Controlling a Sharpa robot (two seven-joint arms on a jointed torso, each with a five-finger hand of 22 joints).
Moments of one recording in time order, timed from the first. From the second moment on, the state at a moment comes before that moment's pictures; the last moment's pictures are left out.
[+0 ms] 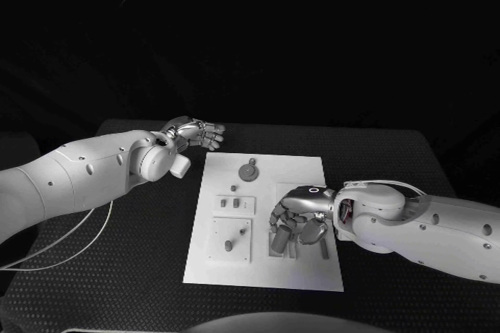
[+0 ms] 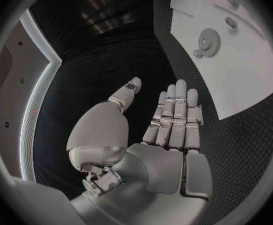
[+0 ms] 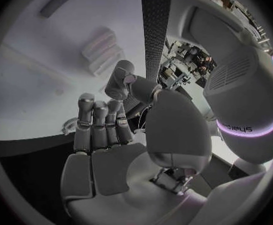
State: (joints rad) left arm 1.26 -0.70 -0.14 1.09 -0.19 -0.11 0.13; left_hand 0.97 -0.09 0.44 -0.22 0.12 0.82 0.18 0.25 0.52 1.11 0.15 0.07 0.21 0.95 0.09 0.54 0.51 0.04 0.66 -0.01 0.63 1.24; right arm 1.22 -0.77 -0.25 1.61 -1.55 -0.08 0.11; right_hand 1.20 -0.21 0.87 -0.25 0.05 0.97 0.04 0.33 0.62 0.84 -0.01 1.34 0.79 0.92 -0.07 1.40 0.99 0.25 0.96 0.01 1.11 1.30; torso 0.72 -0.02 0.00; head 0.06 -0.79
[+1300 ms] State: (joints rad) left arm 1.26 -0.70 -0.14 1.09 -0.19 -0.10 0.13; left_hand 0.97 -0.09 0.44 -0.22 0.12 0.82 0.18 0.25 0.52 1.11 0.15 0.07 0.21 0.95 0.09 0.54 0.51 0.04 0.66 -0.01 0.63 1.24; right arm 1.20 -0.72 -0.25 1.59 -1.50 0.04 0.10; right_hand 1.19 -0.17 0.84 -0.28 0.04 0.97 0.04 0.33 0.62 0.81 0.00 1.36 0.78 0.89 -0.06 1.41 0.98 0.25 0.93 0.02 1.11 1.31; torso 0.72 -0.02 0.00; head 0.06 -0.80
